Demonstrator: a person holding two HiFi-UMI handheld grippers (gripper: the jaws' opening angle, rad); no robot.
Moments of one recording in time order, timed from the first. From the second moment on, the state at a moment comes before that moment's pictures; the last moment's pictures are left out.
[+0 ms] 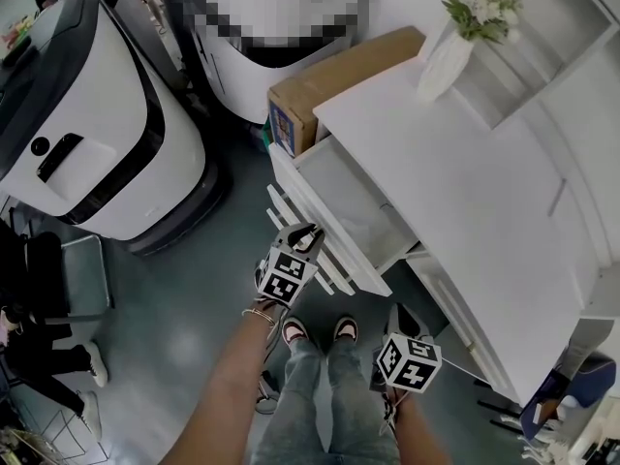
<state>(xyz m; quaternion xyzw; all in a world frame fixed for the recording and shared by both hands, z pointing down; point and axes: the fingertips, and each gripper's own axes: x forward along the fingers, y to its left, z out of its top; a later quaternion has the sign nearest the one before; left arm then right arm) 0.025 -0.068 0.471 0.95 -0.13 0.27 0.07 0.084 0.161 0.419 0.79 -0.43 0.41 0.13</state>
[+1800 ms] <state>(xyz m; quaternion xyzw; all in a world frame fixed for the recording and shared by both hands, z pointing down) -0.091 -0.090 0.067 0.87 -0.49 0.04 0.09 0.190 0.049 0.073 0.79 -0.61 0.09 0.04</state>
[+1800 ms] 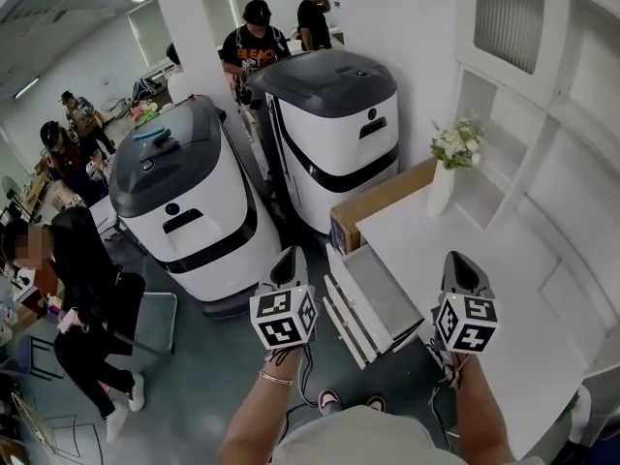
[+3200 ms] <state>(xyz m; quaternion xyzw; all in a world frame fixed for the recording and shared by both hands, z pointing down) -0.082 -0.111 0.065 0.88 -0.45 0.03 0.11 0.183 0.038 0.068 0.81 -0.57 0.09 0.05</state>
